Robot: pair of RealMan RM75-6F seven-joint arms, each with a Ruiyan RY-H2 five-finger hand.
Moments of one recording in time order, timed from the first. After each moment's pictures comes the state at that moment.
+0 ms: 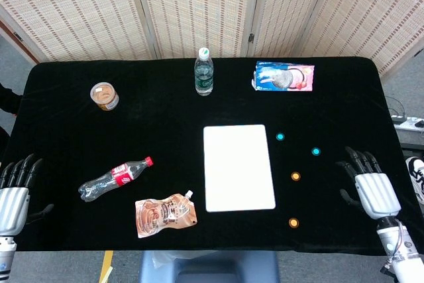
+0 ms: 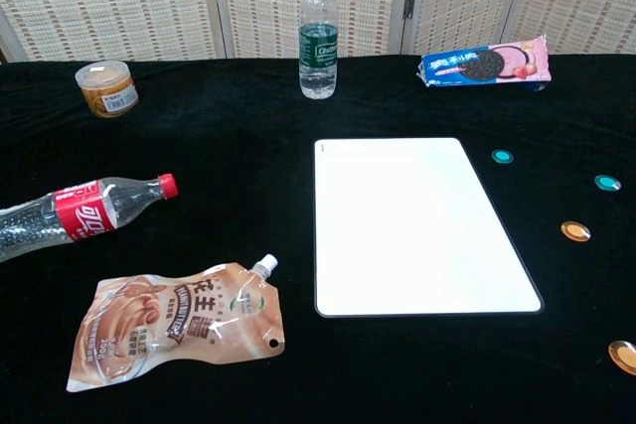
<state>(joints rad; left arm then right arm) -0.10 -1.14 -0.06 -1.61 1.47 1.50 0.15 0.17 -1.13 0.06 -1.61 -1.47 1.28 -0.08</state>
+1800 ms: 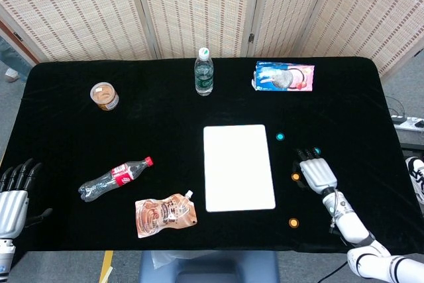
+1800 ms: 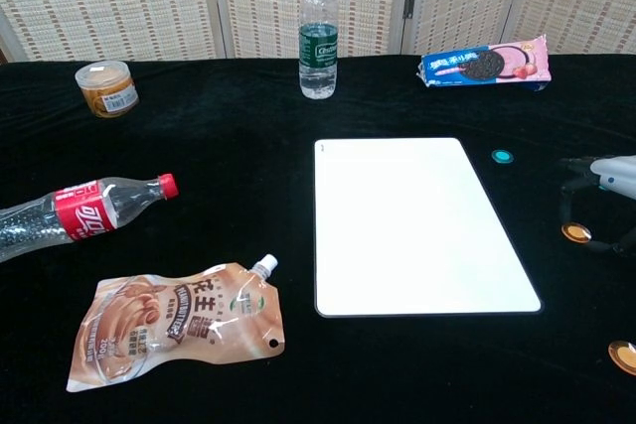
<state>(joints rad) -0.09 -1.14 -0.05 -1.60 1.45 1.48 0.13 0.47 -1.44 0.07 -1.30 -1.28 0.90 -0.15</state>
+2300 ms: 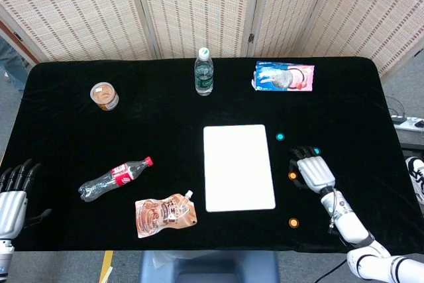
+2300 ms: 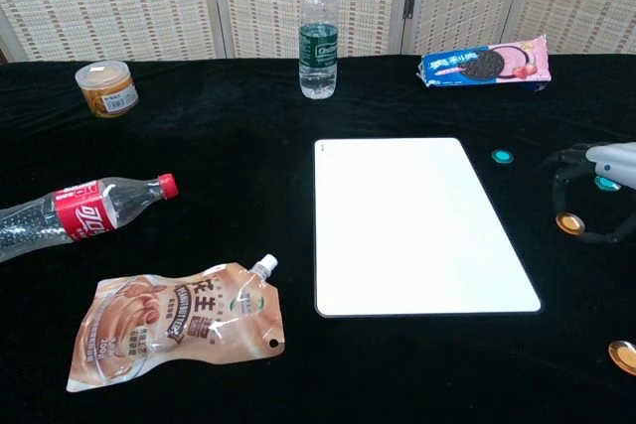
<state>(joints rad) -0.08 -1.14 -0.05 -1.59 1.45 1.48 0.12 0.47 -1.41 0.07 -1.37 -1.32 0.95 -0.13</state>
